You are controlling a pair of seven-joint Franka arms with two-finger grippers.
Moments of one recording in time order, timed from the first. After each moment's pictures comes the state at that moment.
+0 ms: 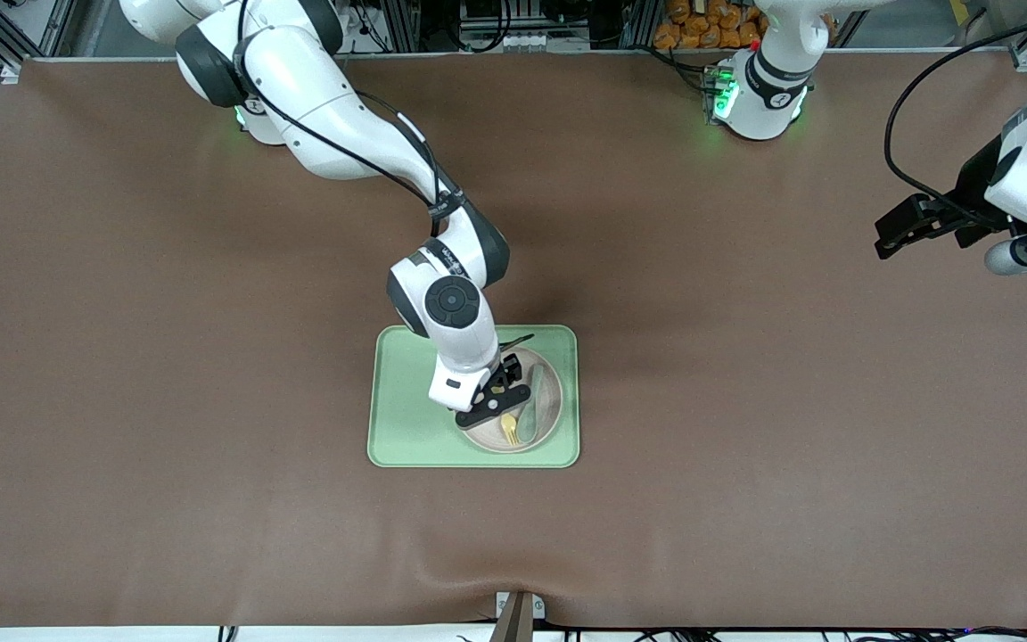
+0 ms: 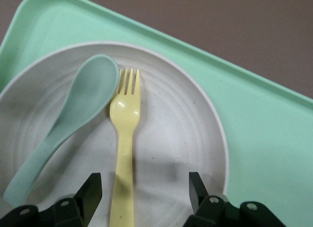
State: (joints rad) left arm 0.06 0.04 -0.21 -1.50 0.02 1.55 -0.29; right arm 0.68 0.97 -0.07 -1.20 0.01 2.31 0.22
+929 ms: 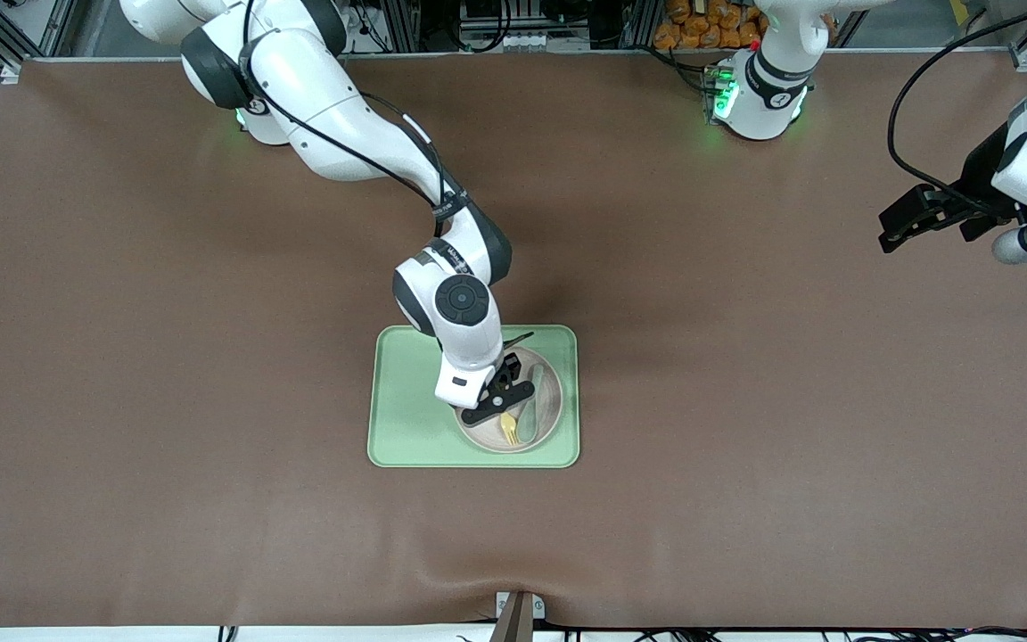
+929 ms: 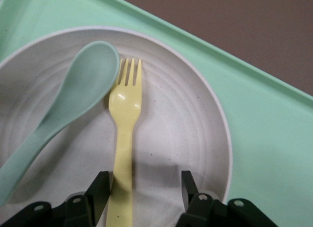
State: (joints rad) left arm 0.06 0.03 -0.22 -1.50 0.02 1.55 -0.29; right arm 0.70 0.98 -0.07 -1.20 -0.03 2.30 0.22
